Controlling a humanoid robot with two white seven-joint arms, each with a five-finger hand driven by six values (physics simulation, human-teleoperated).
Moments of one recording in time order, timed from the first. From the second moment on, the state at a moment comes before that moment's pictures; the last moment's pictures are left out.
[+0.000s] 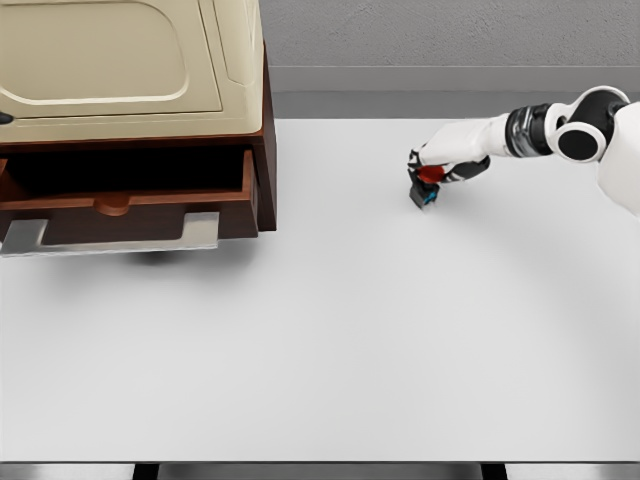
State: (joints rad) left arm -0.78 1.65 -0.81 -1.71 0.71 -0.61 -0.61; right arm -1.13 -0.53 1.06 -0.91 0.47 -0.61 0.61
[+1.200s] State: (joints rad) left arm -0.78 1.65 -0.80 -1.71 0.71 -0.61 -0.61; right arm -1.39 -0.51 1.18 -1.30 0.17 -0.61 0.61
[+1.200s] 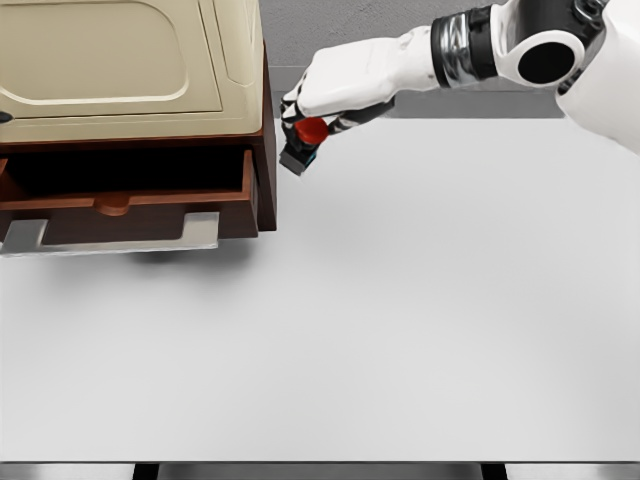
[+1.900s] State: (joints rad) left arm -0.78 1.65 -0.80 -1.73 0.71 -0.61 -0.61; right arm -1.52 -0.27 1.22 -1.21 0.14 -0.61 0.61
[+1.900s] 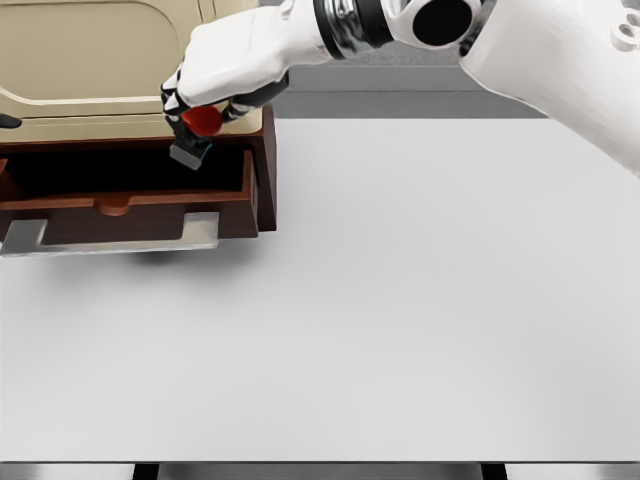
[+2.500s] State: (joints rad) left arm -0.78 1.64 -0.80 -1.73 0.70 -0.61 -0.61; right arm -1.53 -0.08 1.25 -0.96 0.06 -0.61 0.62
